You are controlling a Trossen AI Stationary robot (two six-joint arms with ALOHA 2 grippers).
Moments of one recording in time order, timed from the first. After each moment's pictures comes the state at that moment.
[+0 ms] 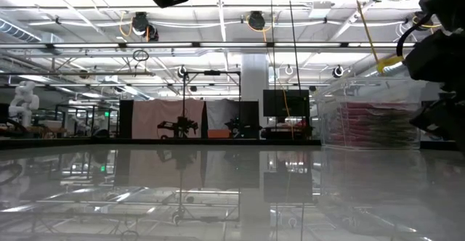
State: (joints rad) left arm -0.37 1.69 1.40 -0.42 -0.22 -0.88; right arm 0.43 1.07 0.22 -0.09 -0.20 0.55
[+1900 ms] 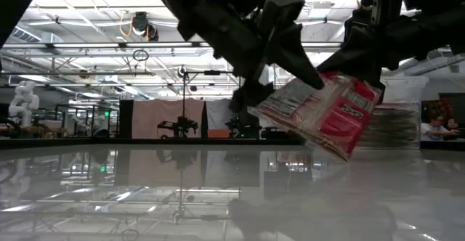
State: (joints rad) left arm -0.05 2.04 1.40 -0.11 0.23 -0.57; right arm 0.20 1.08 0.22 0.53 0.24 0.85
